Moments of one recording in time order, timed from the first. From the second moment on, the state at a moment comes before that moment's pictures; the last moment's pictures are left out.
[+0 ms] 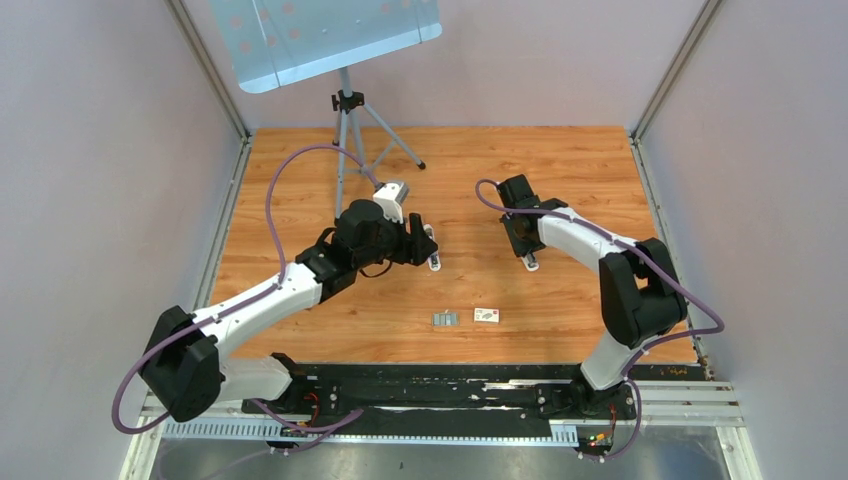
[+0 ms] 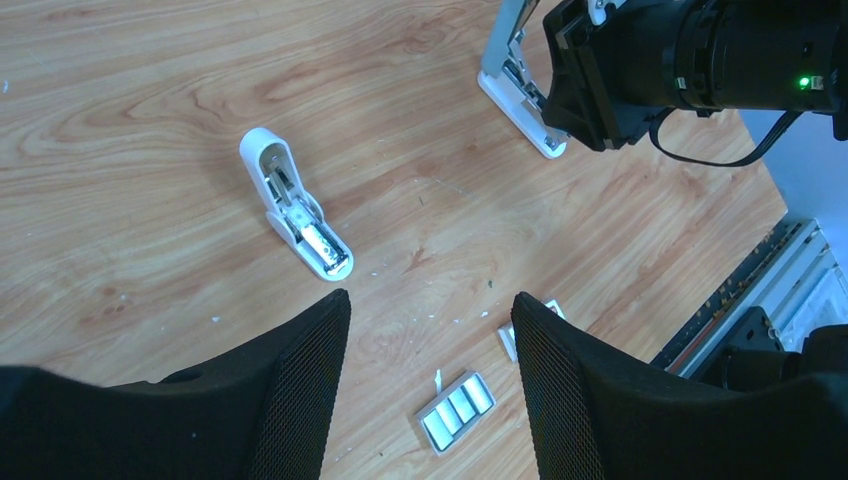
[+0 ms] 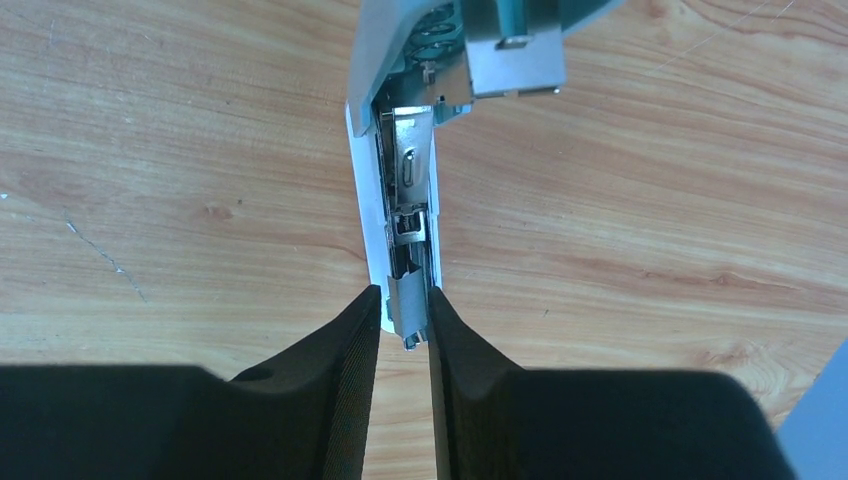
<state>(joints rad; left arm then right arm) -0.70 1.24 0.82 0.01 0.08 -0.45 0.42 1.67 1.10 -0.58 0.29 0.04</state>
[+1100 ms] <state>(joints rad) -0.69 1.22 0.81 -0.03 0.06 -0.43 0.45 1.71 1.10 -0.56 0.38 0.04</state>
